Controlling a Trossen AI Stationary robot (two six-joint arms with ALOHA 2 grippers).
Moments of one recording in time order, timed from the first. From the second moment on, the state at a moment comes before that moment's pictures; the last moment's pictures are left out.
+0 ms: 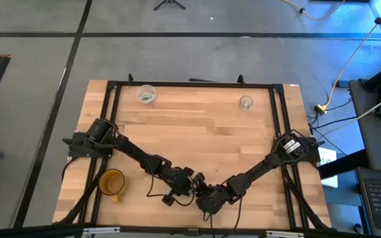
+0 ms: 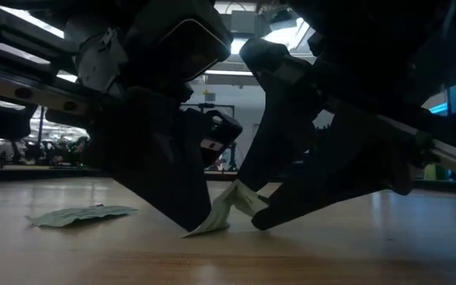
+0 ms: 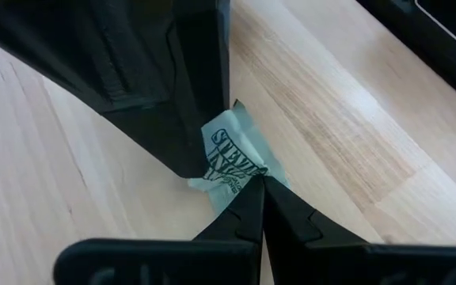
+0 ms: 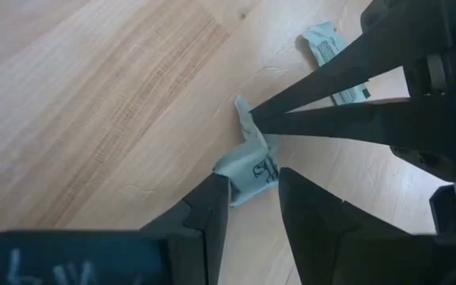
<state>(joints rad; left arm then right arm) -0.40 2.03 1.01 0.17 0.16 0.06 0.59 2.11 1.25 -0.04 0.44 -0.32</state>
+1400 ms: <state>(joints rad) -0.40 2.03 1.01 0.17 0.23 -0.12 0.60 2.11 1.25 -0.01 0.41 -0.32</state>
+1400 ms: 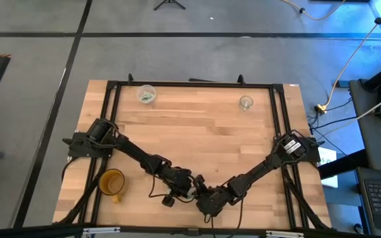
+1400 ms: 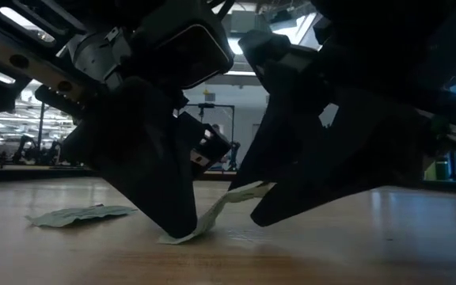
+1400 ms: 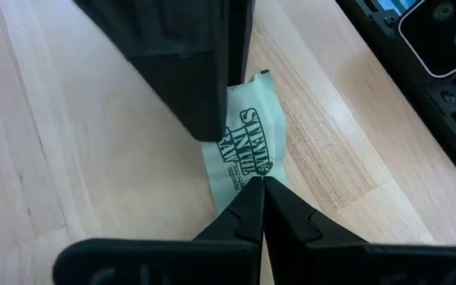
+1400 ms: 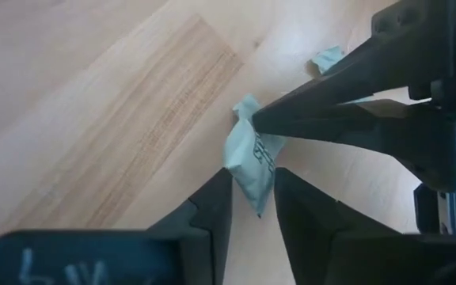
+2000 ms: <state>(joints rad) -0.40 2.01 1.01 0.18 0.19 -0.15 0.61 2.11 1.26 -0.02 0.41 -0.31</state>
